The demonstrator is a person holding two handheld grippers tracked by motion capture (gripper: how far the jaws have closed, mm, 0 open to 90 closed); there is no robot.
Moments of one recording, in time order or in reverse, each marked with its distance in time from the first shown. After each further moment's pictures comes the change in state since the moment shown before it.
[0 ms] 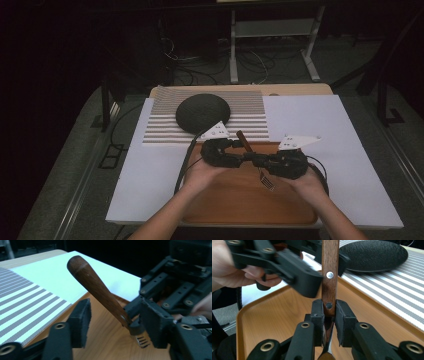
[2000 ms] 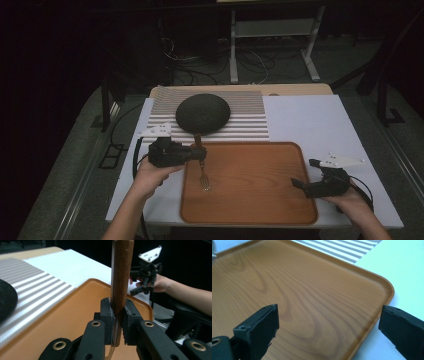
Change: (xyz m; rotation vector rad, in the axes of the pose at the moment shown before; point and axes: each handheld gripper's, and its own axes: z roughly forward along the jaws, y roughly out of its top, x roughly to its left) left arm 0.035 -0.018 -0.127 0.003 -0.148 -0.053; right arm -0.041 -0.086 -0.069 0.055 -0.277 0.068
